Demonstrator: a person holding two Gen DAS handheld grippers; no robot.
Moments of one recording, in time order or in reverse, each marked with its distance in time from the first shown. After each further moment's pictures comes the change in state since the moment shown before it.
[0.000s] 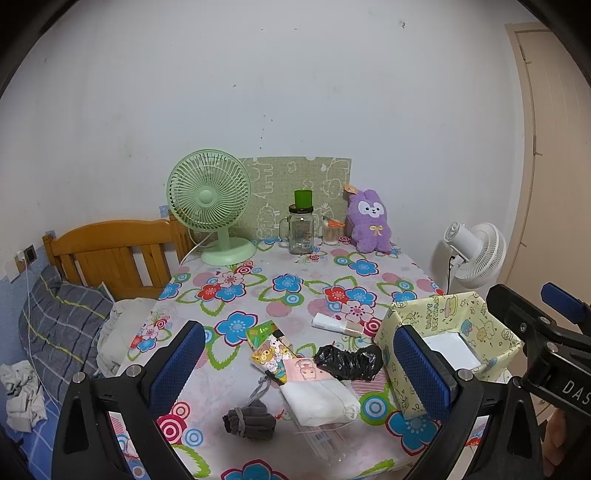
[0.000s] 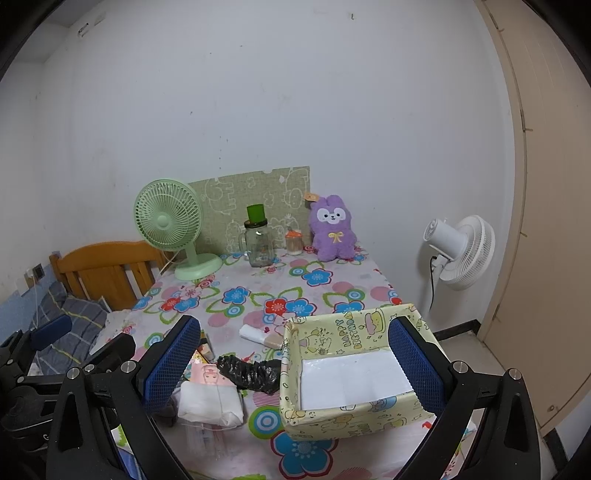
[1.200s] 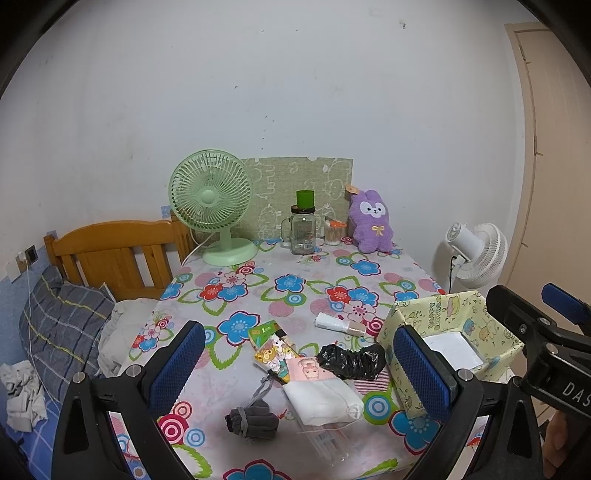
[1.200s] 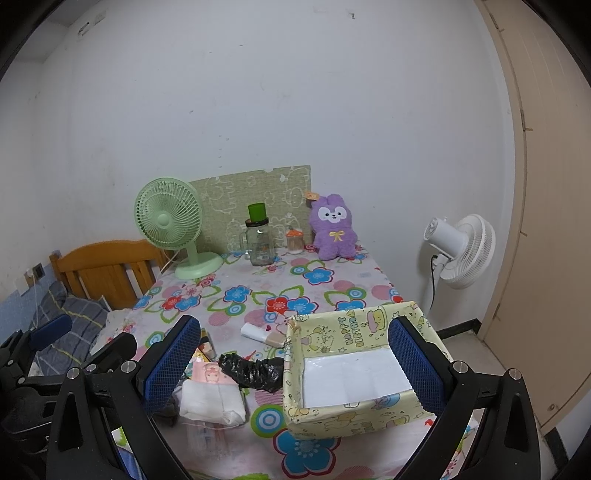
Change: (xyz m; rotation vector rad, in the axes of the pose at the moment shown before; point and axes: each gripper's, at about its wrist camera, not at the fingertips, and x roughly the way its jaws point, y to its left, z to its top) left arm 0.001 0.004 -0.001 -0.002 -0.002 0.004; right arm 0.000 0.002 -0.002 0.001 0.002 0.002
